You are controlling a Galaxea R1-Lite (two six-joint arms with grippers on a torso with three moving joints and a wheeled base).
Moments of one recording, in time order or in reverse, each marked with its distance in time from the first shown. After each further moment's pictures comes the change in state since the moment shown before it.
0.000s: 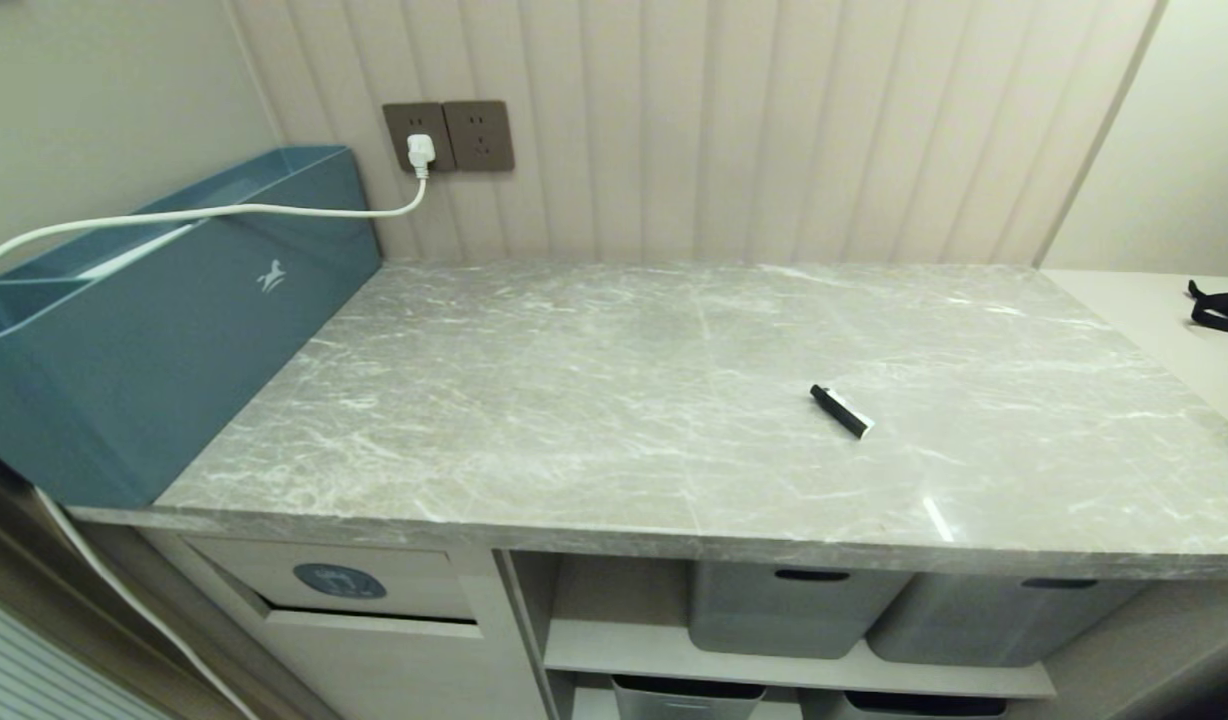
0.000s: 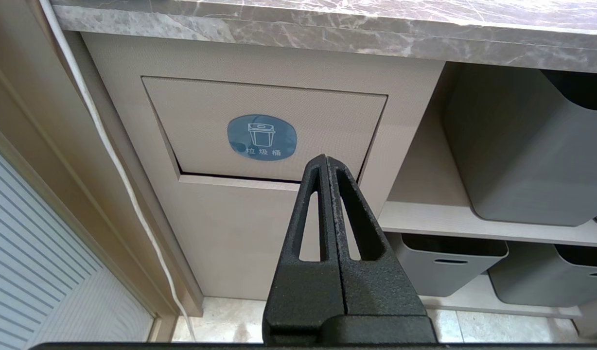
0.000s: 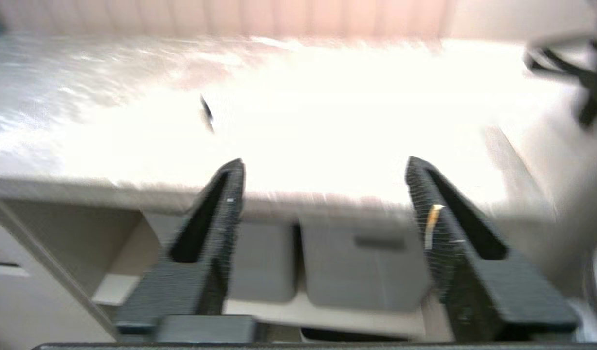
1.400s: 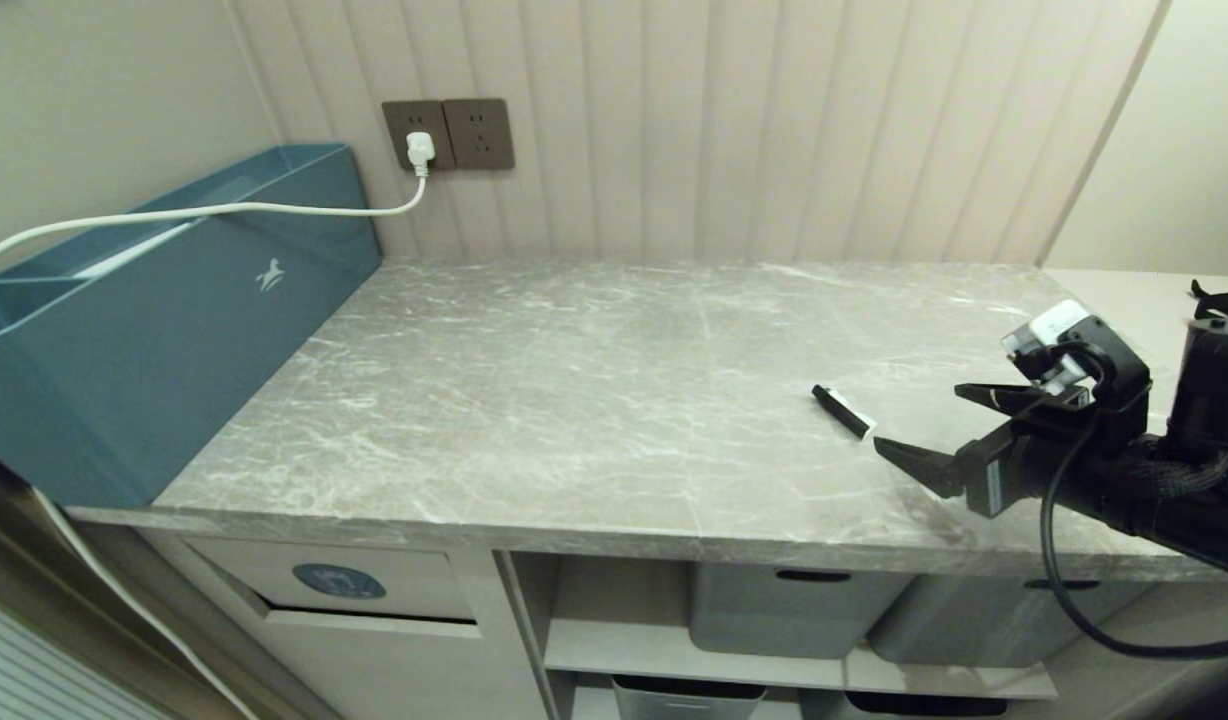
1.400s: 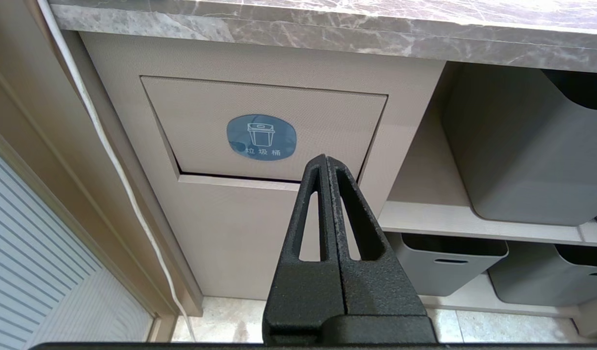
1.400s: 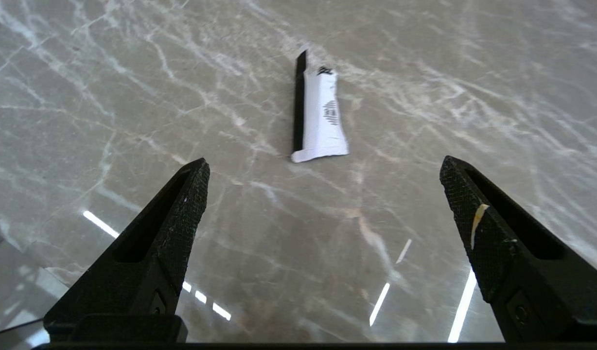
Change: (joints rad) left arm 0.000 0.000 0.000 0.000 0.000 0.000; right arm 0.241 1.213 -0.200 -0.640 0.107 -0.288
